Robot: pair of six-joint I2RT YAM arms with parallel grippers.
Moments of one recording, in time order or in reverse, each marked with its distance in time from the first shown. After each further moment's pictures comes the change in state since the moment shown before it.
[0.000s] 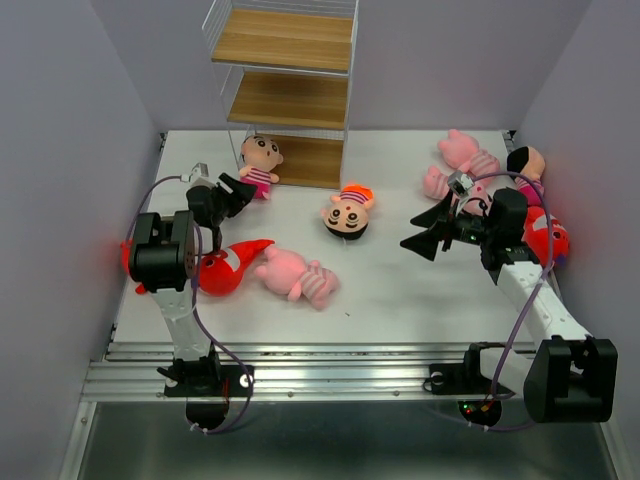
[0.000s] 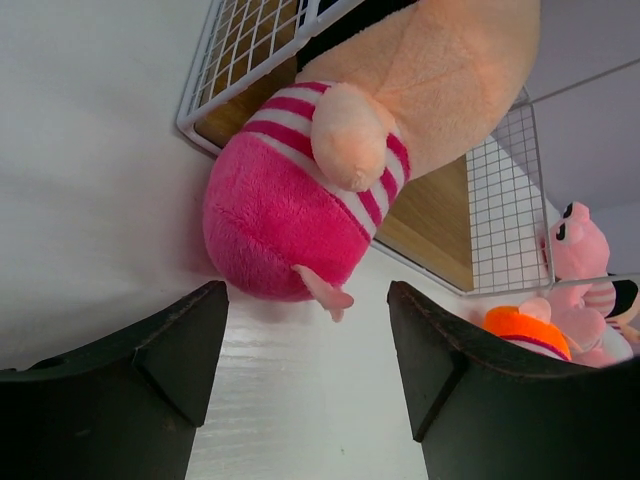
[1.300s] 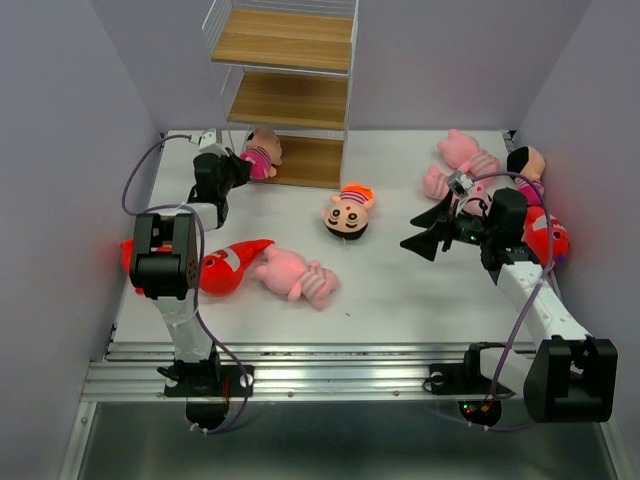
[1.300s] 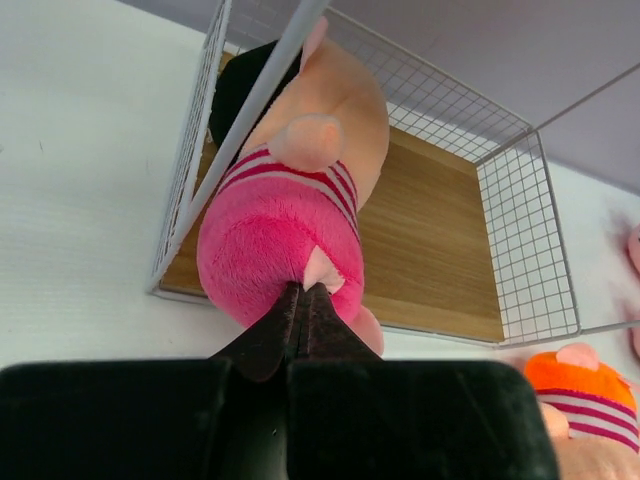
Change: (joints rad) left arm -0.066 -0.055 0.254 -0.275 -0.110 0.274; right arm 0.000 0.000 0.000 -0.007 0.000 -0.004
